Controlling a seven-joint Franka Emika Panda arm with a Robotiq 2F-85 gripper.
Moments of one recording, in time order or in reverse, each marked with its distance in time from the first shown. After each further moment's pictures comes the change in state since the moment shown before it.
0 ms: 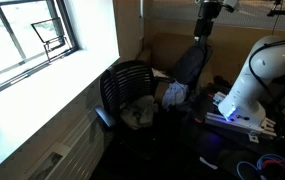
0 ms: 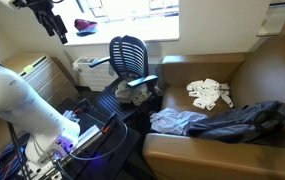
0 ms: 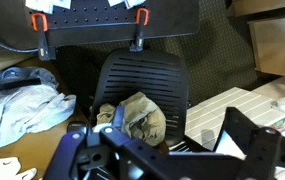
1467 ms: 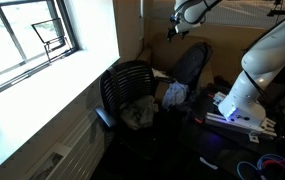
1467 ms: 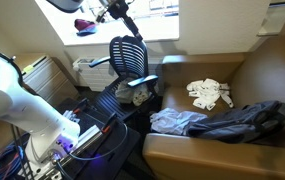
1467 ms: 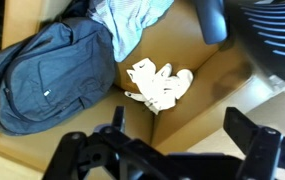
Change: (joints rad) arm -0.401 0.696 0.112 0.180 -0.626 0.812 0.633
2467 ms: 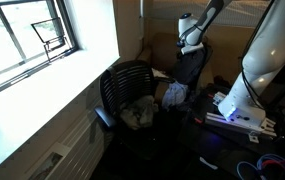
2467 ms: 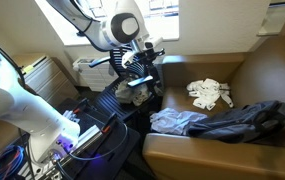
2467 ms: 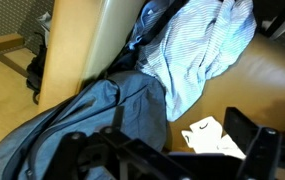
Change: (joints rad) arm 0.044 0.429 -0.291 0.052 -0.172 0.121 0.068
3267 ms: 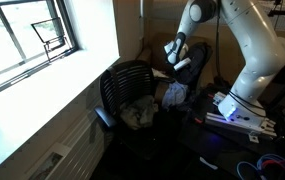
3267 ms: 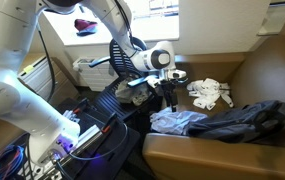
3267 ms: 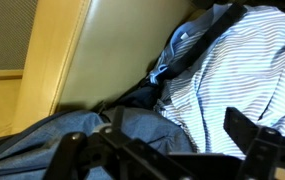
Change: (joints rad) arm 0.138 0.709 -0.133 0.549 0.285 -0.226 -0.190
